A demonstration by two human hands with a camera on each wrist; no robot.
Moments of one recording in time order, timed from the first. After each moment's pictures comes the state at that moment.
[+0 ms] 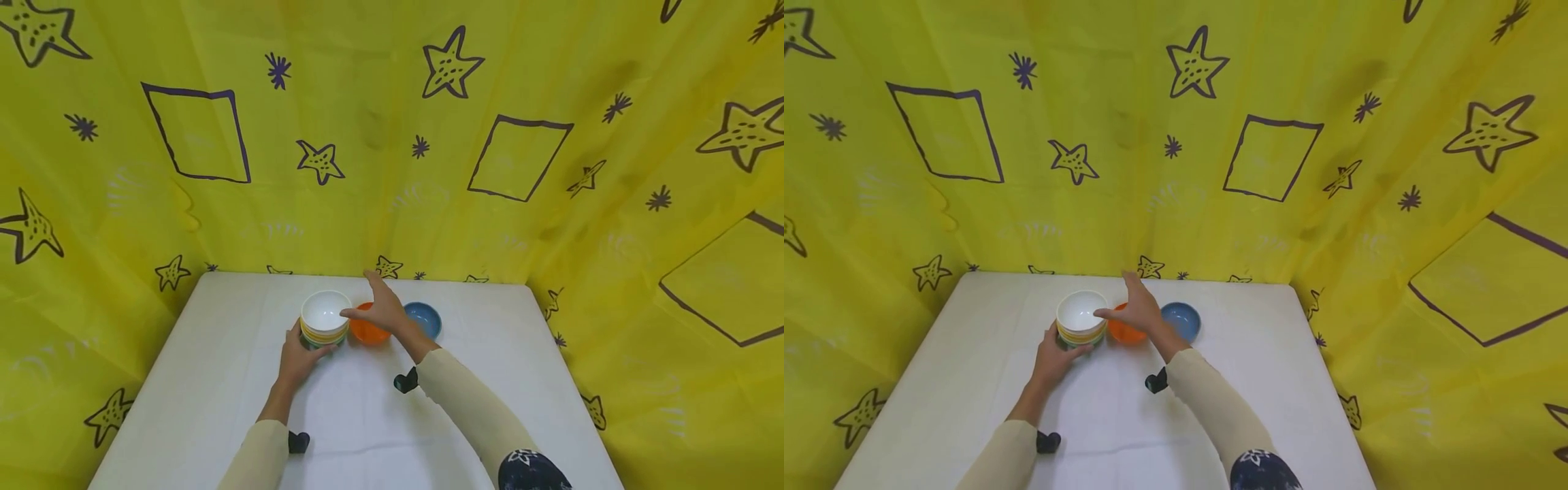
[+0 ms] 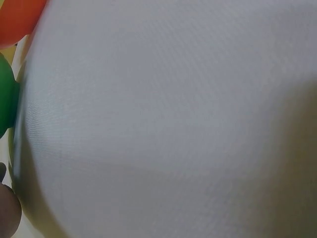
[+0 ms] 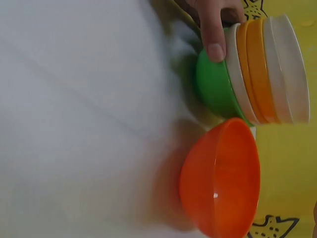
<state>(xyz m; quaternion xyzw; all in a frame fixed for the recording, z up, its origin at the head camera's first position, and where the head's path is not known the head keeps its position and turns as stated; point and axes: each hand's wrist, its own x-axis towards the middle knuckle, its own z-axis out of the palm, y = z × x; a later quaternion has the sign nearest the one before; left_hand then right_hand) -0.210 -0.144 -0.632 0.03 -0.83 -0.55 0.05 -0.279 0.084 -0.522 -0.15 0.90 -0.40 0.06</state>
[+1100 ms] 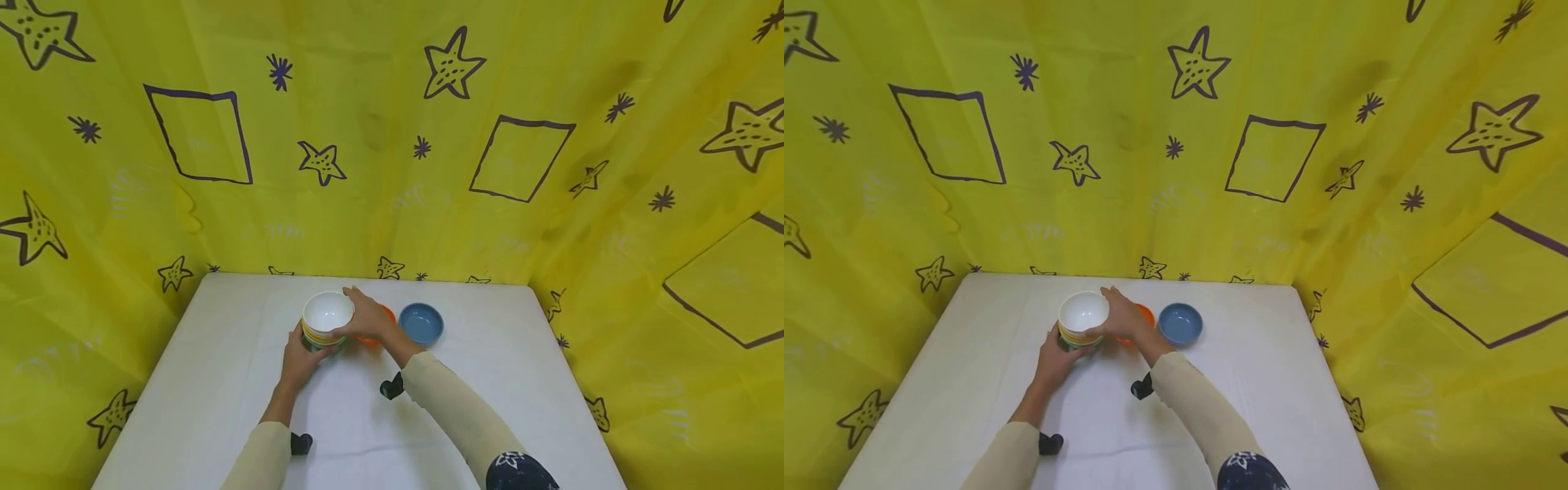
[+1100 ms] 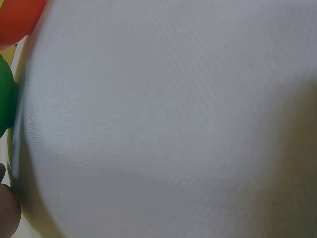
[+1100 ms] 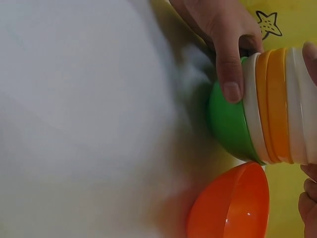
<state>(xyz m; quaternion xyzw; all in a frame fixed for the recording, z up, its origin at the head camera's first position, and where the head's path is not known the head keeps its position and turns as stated) -0.208 -0.141 -0.635 0.02 -0.82 -0.56 0.08 -0.275 0.050 -0.532 -0.21 0.91 -0.35 0.11</state>
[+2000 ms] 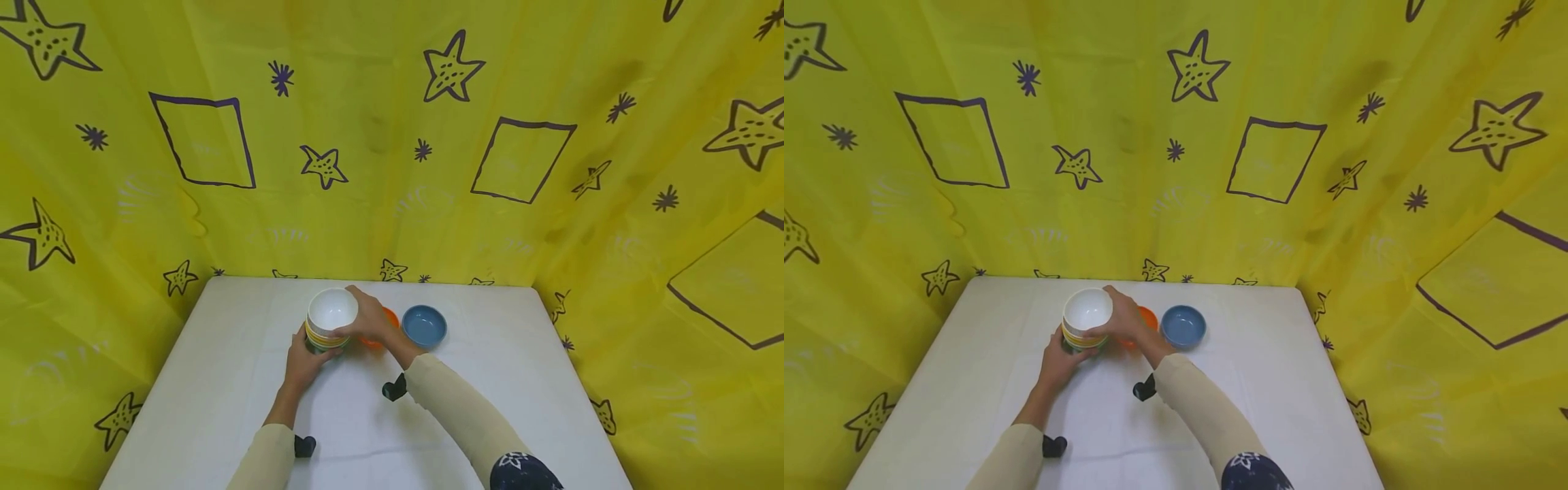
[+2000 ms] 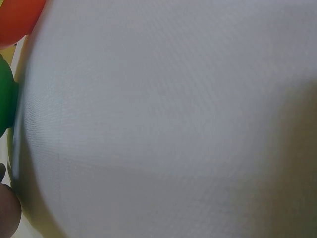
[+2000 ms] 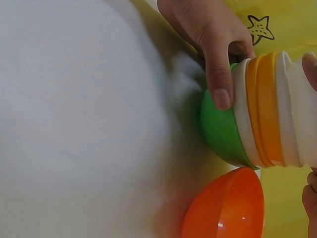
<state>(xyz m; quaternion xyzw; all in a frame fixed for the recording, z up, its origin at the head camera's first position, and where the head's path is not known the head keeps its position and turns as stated) -0.208 -0.140 -0.635 0.03 -0.83 -0.56 0.07 -0.277 0.049 -0.535 -0.24 0.87 -0.42 0.06</state>
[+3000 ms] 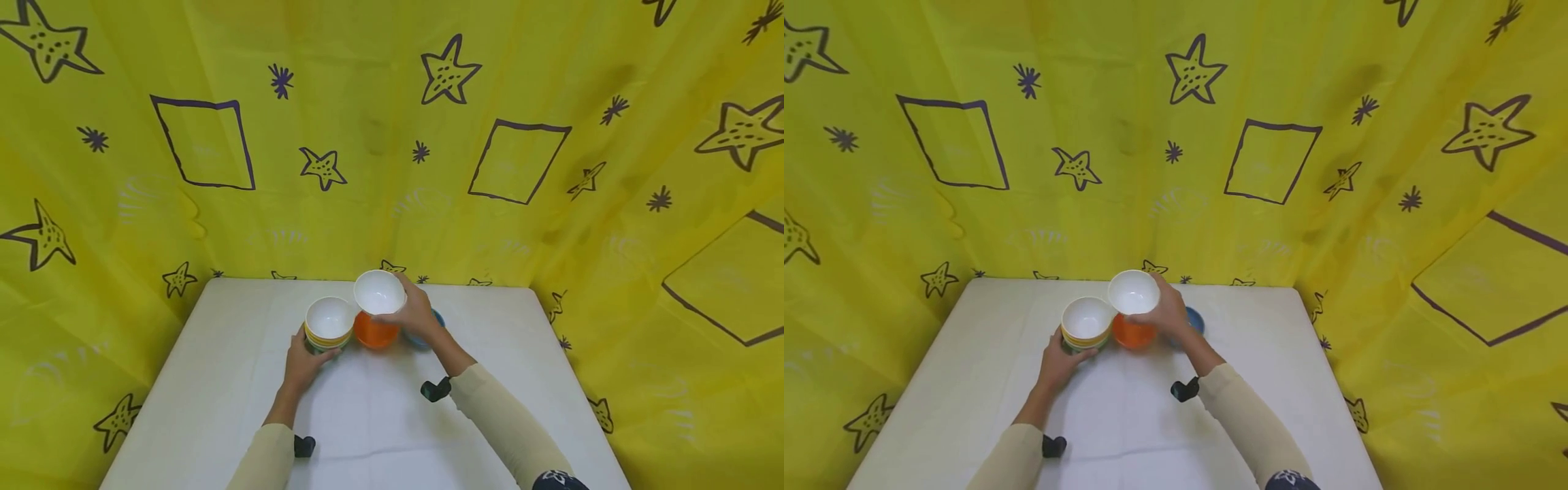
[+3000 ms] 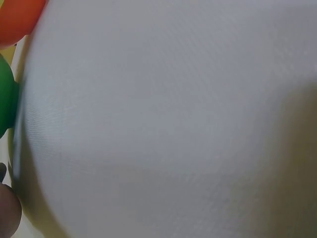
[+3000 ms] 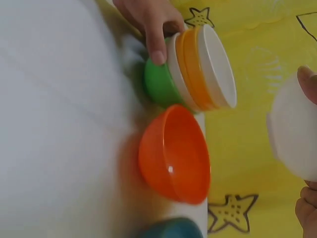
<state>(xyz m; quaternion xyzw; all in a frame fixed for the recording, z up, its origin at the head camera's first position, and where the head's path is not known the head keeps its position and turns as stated) -0.208 -0.138 -0.634 0.03 -0.83 -0.55 0.08 -0.260 0.133 -0.498 -0.14 0.87 -0.47 -0.02</state>
